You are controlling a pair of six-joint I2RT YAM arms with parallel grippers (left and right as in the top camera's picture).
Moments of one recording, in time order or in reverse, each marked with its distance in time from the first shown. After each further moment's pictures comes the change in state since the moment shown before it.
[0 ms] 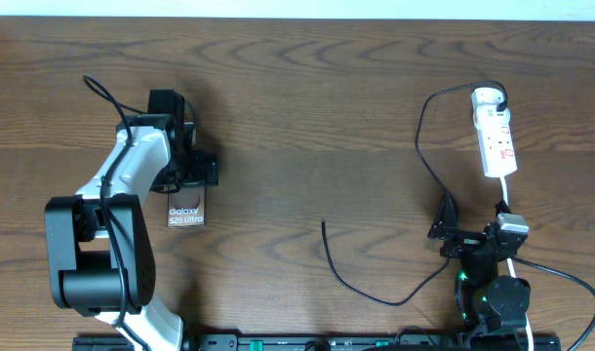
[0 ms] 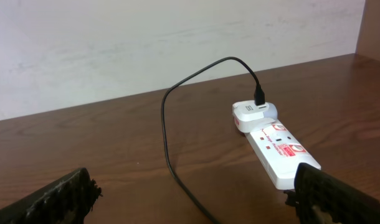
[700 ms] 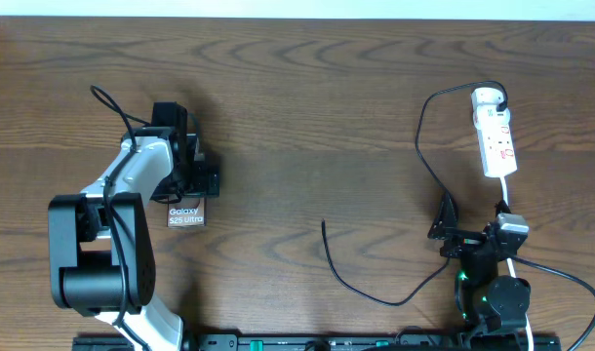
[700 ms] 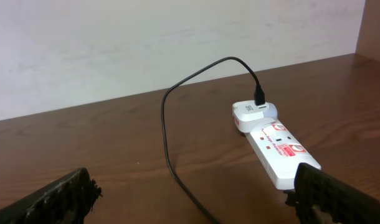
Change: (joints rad) left arm 0.000 0.000 -0.086 0.069 -0.006 0.043; right arm 0.000 0.000 0.000 0.000 0.000 0.000
